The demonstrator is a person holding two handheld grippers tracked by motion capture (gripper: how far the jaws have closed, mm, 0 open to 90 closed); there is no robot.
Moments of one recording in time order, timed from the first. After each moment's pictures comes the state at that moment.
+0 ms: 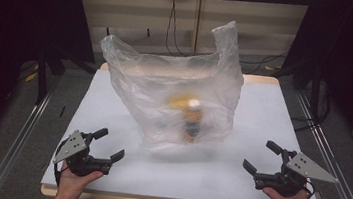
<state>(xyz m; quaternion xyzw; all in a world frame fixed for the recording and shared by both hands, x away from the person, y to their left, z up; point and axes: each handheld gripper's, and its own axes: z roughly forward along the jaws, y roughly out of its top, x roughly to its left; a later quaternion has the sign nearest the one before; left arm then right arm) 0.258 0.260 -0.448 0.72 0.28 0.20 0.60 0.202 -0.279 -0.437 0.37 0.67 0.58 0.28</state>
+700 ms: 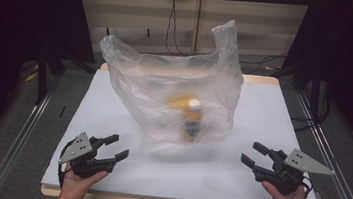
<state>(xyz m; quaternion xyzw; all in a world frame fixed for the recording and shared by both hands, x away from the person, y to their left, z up) 0.254 0.249 -0.444 0.76 0.25 0.18 0.58 0.209 -0.276 -0.434 0.35 0.70 0.58 0.22</state>
